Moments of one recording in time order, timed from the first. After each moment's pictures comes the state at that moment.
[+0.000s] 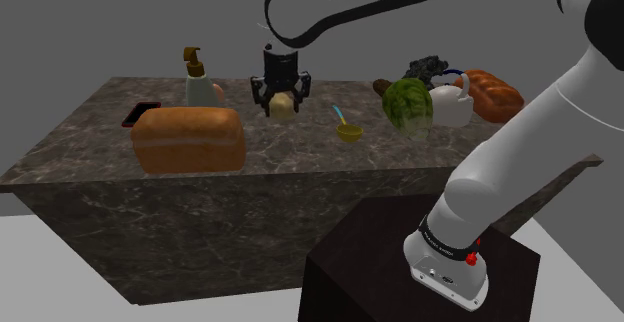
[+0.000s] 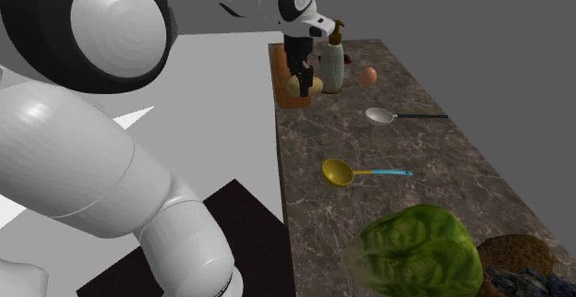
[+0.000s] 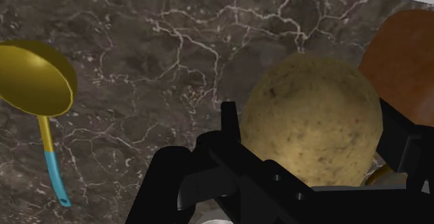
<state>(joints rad) -0.09 -0.23 0.40 -2.18 0.04 1.96 0.75</state>
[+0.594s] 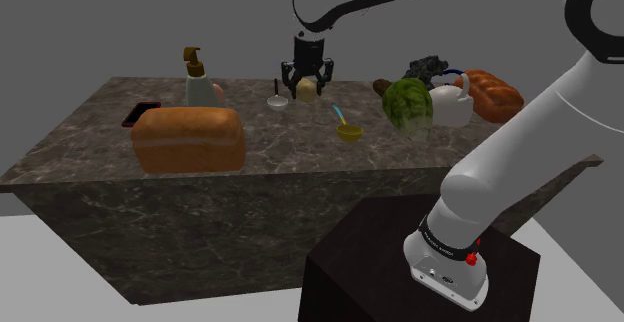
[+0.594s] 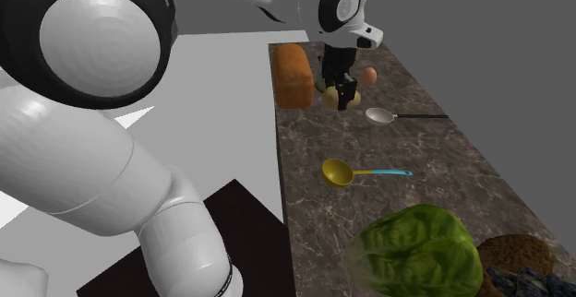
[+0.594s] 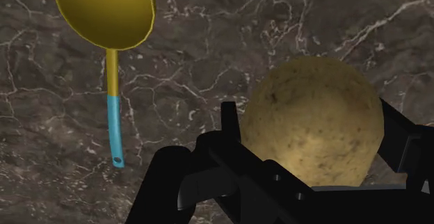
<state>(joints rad) -0.18 -0.23 0.26 -2.18 0.01 1.97 0.54</state>
